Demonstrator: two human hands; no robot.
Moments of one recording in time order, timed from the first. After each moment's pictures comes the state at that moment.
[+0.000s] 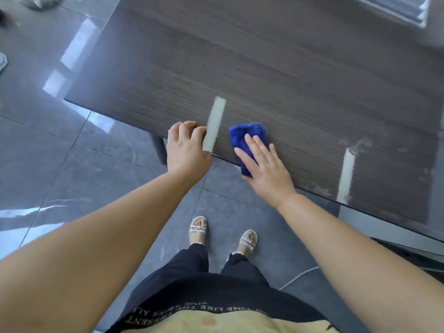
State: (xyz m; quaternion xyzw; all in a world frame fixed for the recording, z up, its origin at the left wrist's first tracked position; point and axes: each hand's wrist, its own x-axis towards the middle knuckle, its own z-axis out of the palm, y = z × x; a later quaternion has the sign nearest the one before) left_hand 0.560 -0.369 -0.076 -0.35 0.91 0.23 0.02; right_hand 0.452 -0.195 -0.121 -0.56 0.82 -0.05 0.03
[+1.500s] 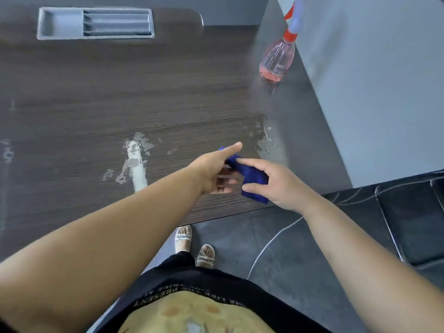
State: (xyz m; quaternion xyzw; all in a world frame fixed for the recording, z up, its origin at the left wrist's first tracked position) left_hand 0.250 0.057 0.004 -0.32 0.53 0.68 0.39; right_hand 0.260 0.228 0.019 -0.15 0.85 -0.41 0.29
